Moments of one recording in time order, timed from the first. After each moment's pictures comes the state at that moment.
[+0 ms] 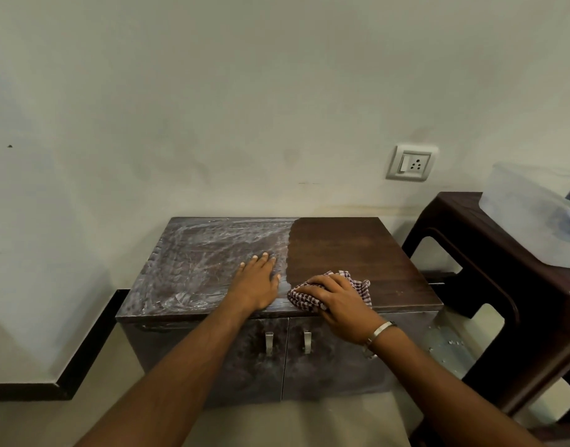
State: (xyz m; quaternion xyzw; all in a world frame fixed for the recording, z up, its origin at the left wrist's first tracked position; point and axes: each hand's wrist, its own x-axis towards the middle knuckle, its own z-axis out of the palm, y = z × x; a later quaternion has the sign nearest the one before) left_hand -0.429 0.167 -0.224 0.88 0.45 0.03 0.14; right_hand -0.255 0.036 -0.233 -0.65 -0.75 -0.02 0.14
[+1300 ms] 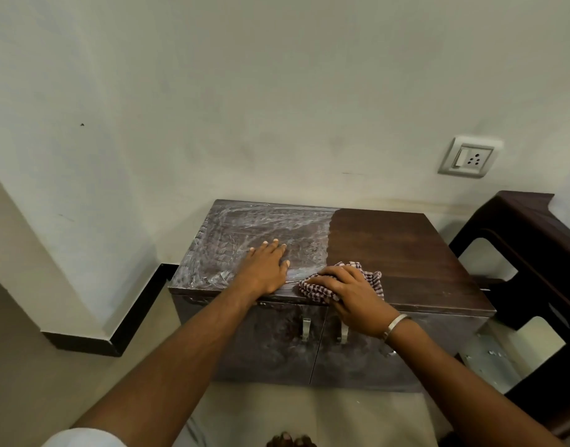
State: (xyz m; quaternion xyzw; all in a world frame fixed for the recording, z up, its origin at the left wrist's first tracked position) left_hand -0.487 0.186 -0.223 0.87 0.47 0.03 0.13; right_hand -0.301 0.056 -0.227 -0.62 -0.78 0.01 0.13
